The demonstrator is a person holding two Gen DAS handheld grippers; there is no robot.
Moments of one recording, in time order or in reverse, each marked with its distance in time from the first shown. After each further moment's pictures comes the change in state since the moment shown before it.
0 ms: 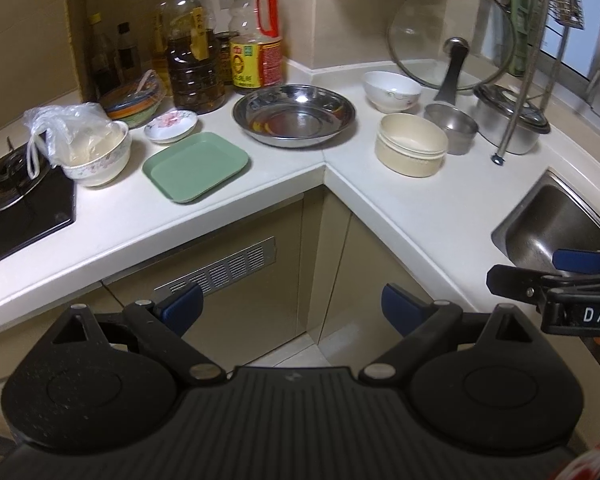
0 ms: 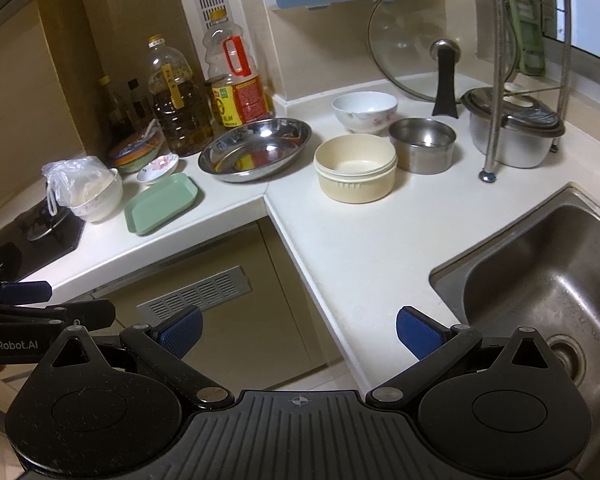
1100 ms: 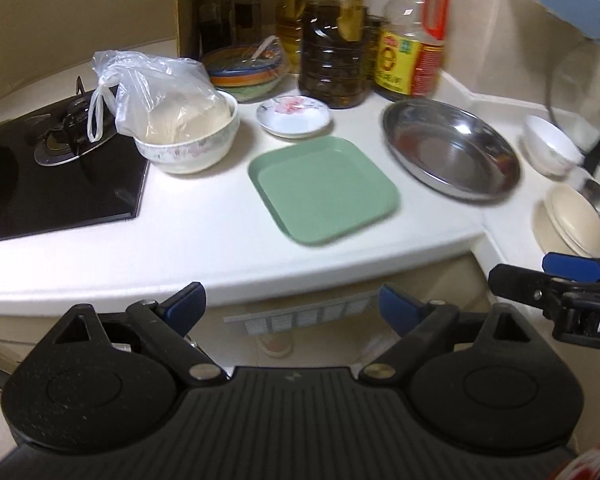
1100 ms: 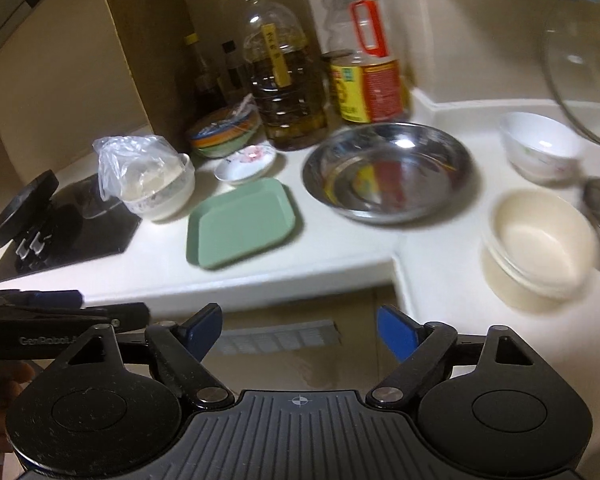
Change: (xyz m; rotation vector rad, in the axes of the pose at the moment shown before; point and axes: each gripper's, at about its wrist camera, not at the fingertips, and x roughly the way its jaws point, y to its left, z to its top) left arm 0.117 0.109 0.066 -0.271 0.054 0.213; right arm 0.180 0.060 0.100 -0.200 0.082 0.292
